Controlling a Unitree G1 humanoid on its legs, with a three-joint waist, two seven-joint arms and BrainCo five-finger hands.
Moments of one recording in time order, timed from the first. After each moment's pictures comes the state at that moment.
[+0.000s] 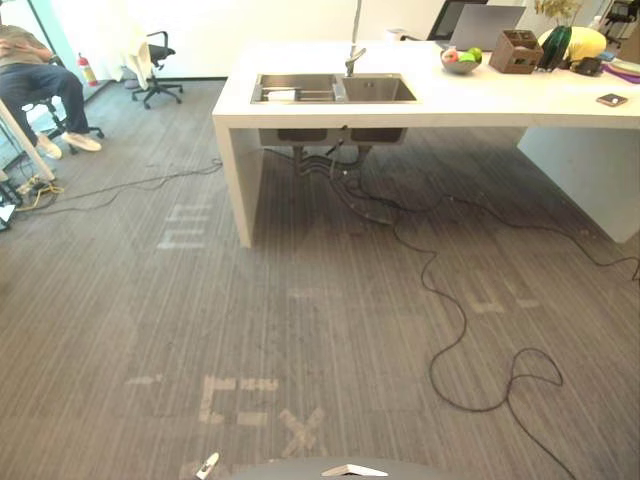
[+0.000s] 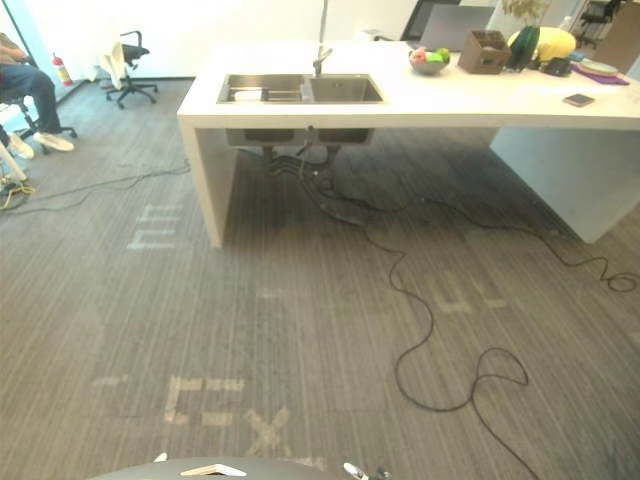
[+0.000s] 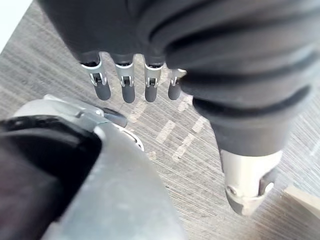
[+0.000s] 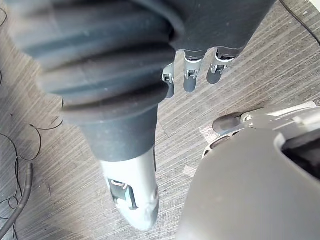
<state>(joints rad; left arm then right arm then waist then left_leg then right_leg) 0.20 0.12 0.15 1.08 -0.39 0.15 -0.17 0.22 -0.09 -0.29 1.01 0.19 0.00 0.09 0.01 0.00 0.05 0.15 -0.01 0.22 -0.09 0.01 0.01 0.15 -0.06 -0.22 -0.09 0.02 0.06</state>
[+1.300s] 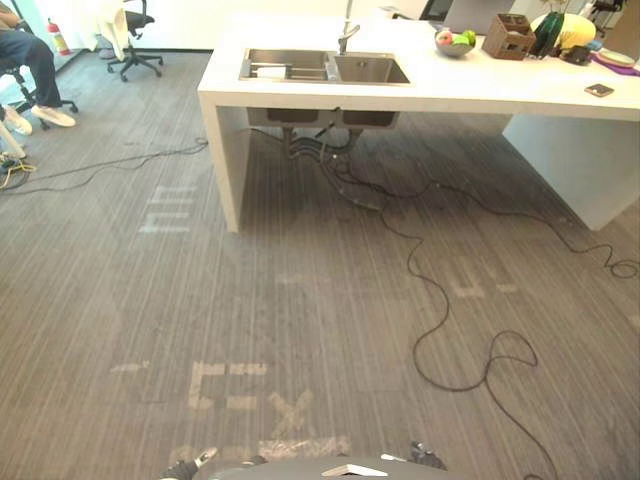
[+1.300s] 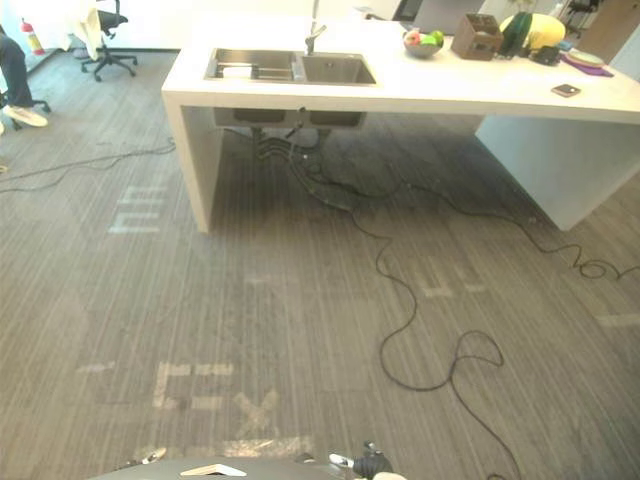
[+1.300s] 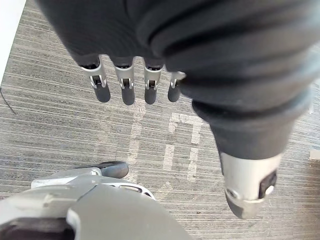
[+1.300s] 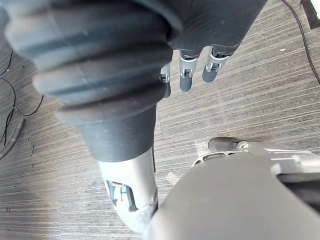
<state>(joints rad) 0.15 0.14 0.07 1.09 -0.13 0.10 0.04 0.13 -0.10 -0.20 1.08 -0.09 -0.06 0.03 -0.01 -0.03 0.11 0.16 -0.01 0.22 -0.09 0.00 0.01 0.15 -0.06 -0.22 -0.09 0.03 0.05</state>
